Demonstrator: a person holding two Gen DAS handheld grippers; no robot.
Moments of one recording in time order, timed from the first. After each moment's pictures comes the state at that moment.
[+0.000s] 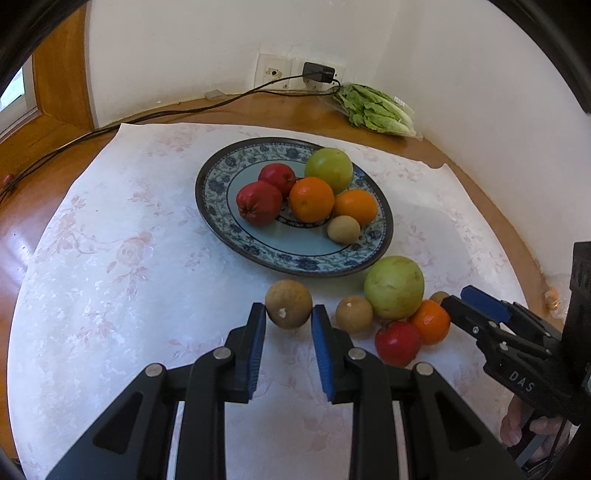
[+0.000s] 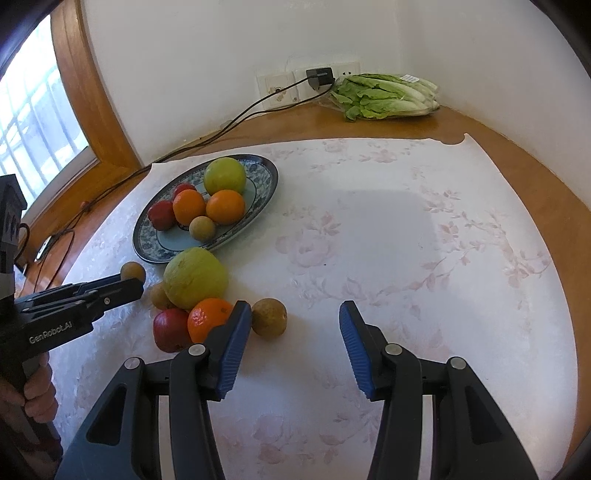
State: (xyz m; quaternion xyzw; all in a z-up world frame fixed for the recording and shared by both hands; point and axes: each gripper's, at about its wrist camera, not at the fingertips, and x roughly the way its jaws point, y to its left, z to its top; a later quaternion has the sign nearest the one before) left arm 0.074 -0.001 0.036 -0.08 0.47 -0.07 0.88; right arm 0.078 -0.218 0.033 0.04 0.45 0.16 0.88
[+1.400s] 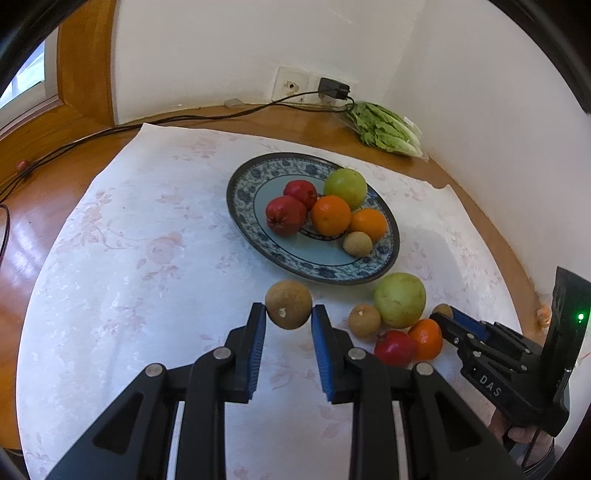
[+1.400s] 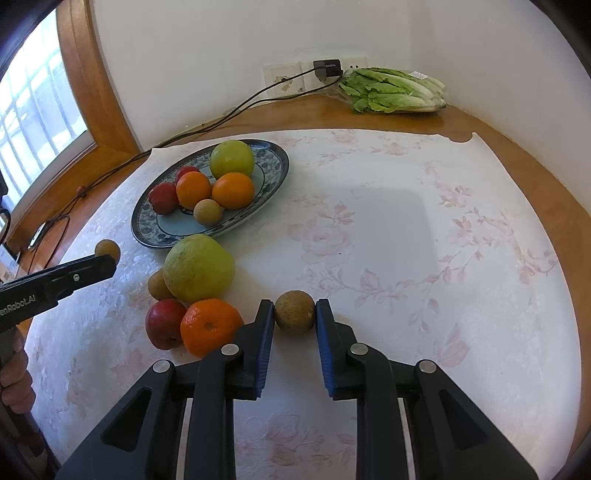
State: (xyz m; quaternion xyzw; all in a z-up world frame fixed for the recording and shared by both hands) left arm 0.062 0.021 0.047 -0.11 0.46 -0.06 0.88; right arm 0.075 -0.202 0.027 0.01 0.46 0.15 0.87
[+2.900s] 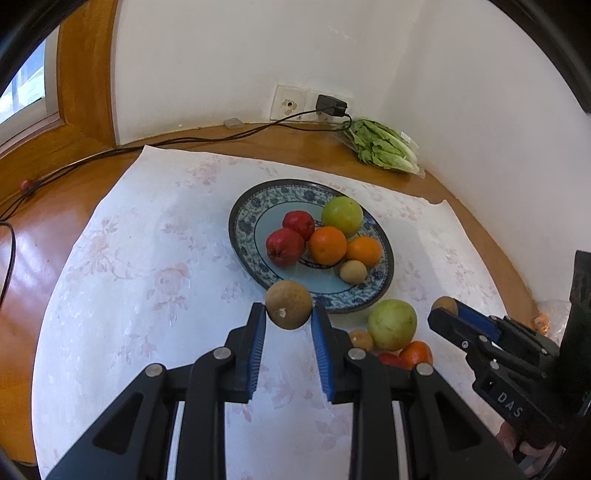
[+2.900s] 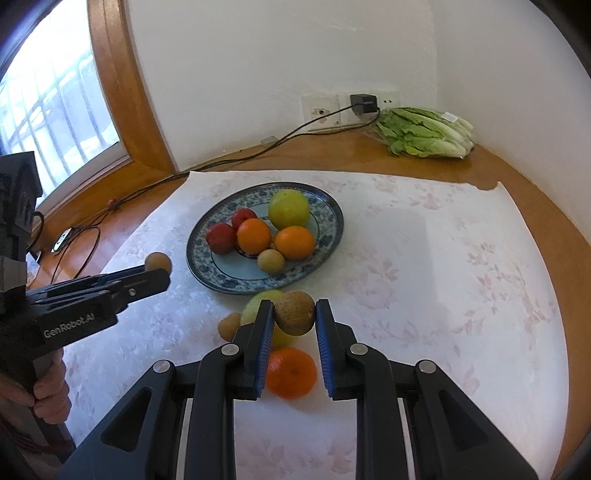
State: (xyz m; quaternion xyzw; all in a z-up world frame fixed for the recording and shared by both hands) left arm 0.070 0.024 0.065 -0.10 0.44 -0.06 0.89; right arm 0.074 -0.170 0.072 0.00 0.42 0.20 0.89
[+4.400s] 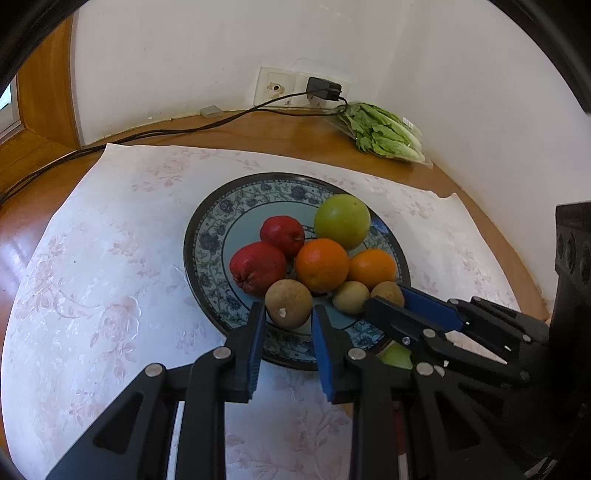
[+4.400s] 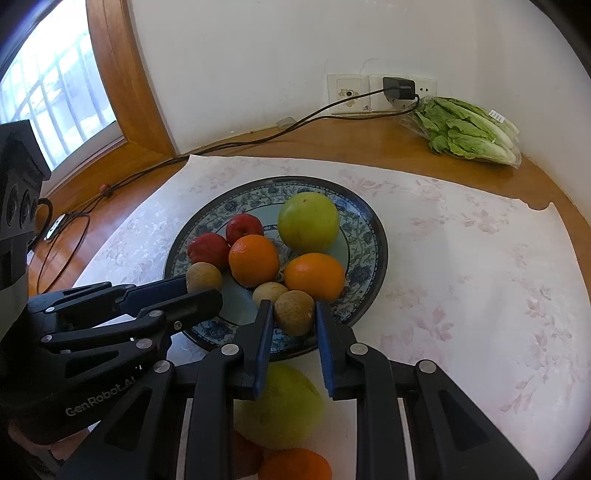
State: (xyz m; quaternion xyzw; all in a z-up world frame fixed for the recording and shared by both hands) left arm 0.125 0.005 0.032 -0.09 0.45 -0.07 0.89; right arm 0.137 -0.133 0.040 -0.02 0.44 0.23 0.87
